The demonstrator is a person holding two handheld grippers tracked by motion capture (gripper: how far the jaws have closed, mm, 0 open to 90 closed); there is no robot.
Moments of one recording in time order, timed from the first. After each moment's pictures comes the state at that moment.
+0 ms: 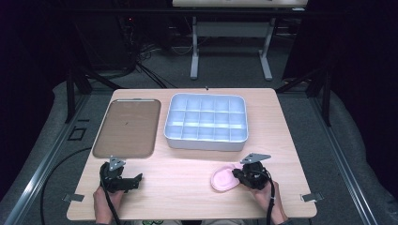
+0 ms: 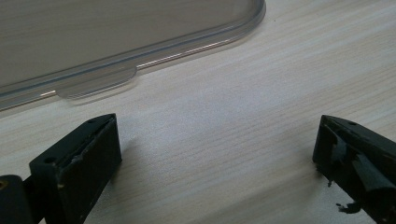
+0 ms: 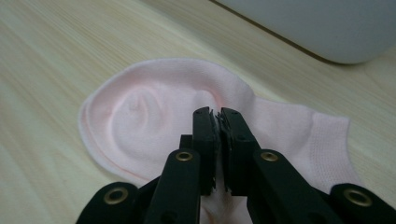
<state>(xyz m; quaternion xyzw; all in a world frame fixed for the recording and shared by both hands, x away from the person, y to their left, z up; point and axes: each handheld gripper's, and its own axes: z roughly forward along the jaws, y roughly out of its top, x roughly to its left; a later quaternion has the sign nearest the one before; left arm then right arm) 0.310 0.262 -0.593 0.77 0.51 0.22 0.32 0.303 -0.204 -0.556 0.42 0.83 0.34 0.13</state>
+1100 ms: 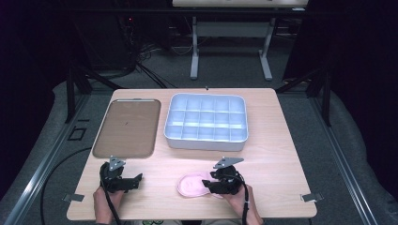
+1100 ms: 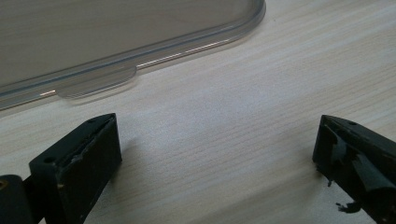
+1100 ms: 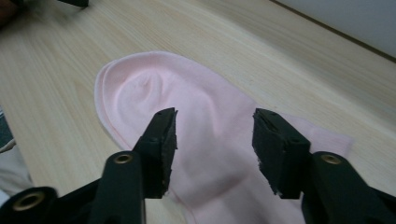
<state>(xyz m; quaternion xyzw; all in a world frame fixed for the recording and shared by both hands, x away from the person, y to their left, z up) 0.310 0.262 -0.593 0.77 0.51 0.22 0.32 0.294 -0.129 -0.556 0.39 0.84 0.38 0.07</state>
